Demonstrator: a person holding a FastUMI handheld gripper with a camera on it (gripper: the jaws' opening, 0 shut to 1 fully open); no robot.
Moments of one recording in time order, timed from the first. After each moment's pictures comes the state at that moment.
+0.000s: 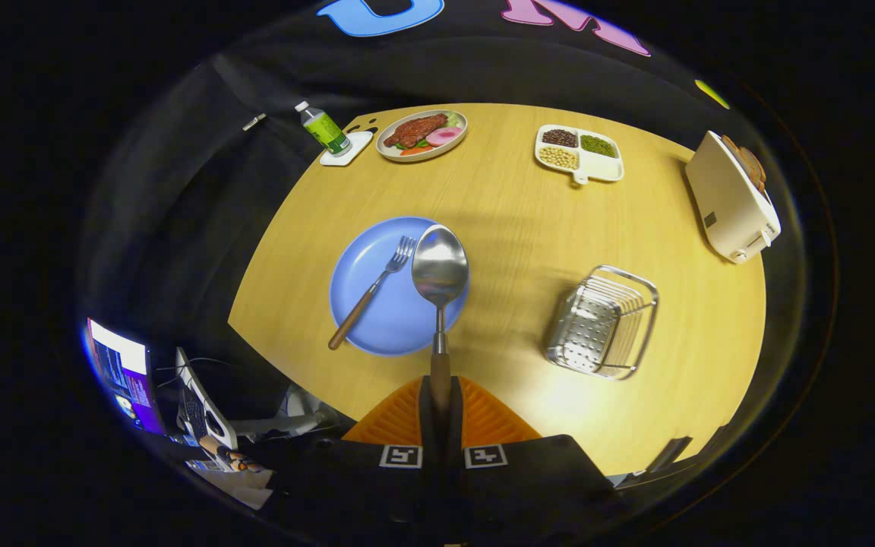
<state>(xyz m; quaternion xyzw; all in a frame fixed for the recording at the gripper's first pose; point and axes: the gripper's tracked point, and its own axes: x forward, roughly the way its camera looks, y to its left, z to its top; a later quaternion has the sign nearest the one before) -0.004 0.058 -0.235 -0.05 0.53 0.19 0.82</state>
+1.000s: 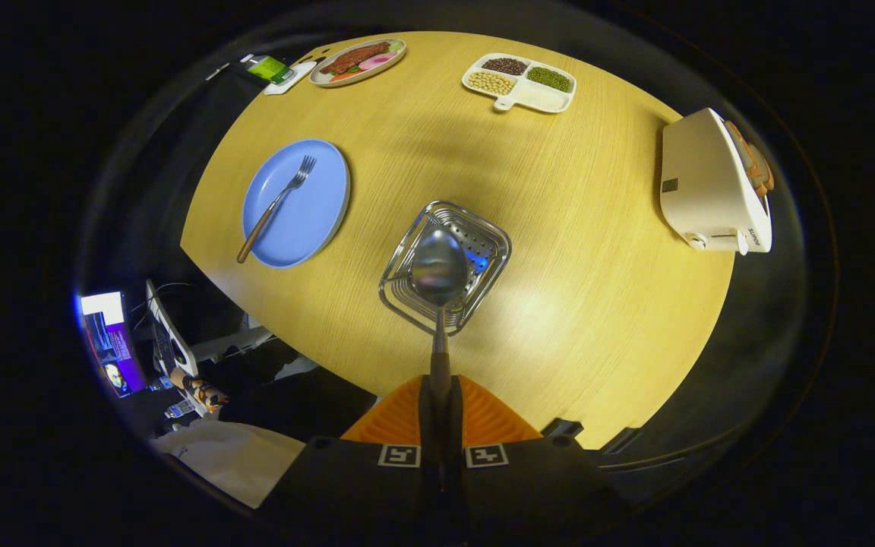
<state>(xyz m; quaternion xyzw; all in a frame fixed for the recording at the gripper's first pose) 0.018 -0.070 -0.234 -0.15 0.68 0.15 0.70</state>
